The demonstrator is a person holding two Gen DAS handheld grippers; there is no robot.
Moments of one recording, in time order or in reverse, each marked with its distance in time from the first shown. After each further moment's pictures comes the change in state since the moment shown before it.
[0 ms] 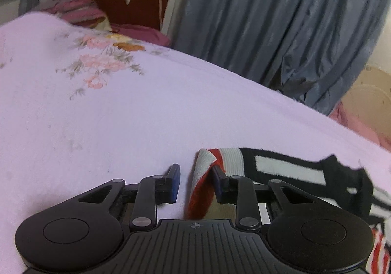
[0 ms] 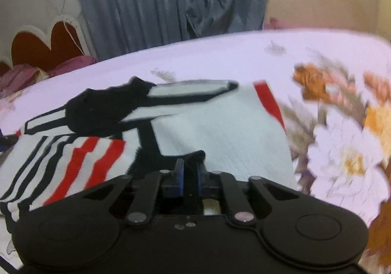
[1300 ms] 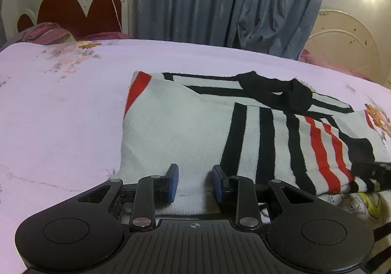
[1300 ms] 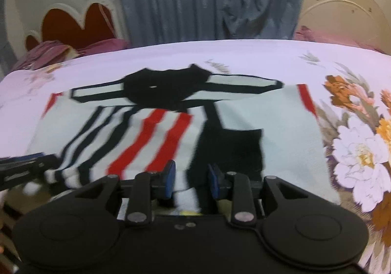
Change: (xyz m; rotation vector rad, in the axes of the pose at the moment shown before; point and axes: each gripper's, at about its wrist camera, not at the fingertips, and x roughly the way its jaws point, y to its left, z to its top) left arm -0.111 -0.064 -0.086 0.247 0.051 -0.047; right arm -0.044 0.060 -0.026 -0.152 0.035 0.107
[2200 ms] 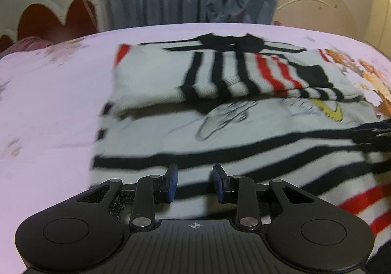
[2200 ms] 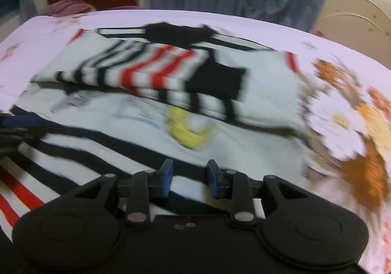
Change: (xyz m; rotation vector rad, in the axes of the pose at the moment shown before) left arm -0.082 -0.010 -0.083 0.163 0.052 -0.032; right arm -0.056 -0.038 -0.077 -0.152 0.090 -0.052
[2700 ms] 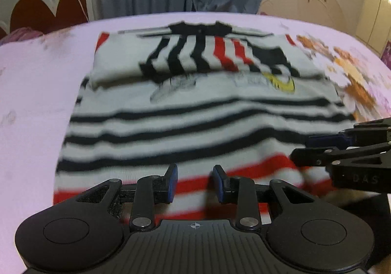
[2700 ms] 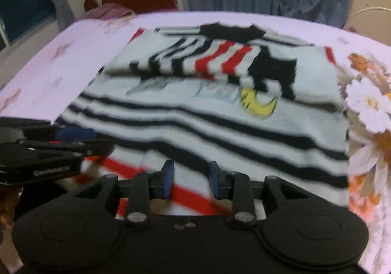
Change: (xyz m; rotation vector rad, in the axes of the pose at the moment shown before) left arm -0.042 -0.046 -0.034 0.003 0.048 -0.061; right arm -0.044 0.056 -0.034 -0.047 0.012 0.229
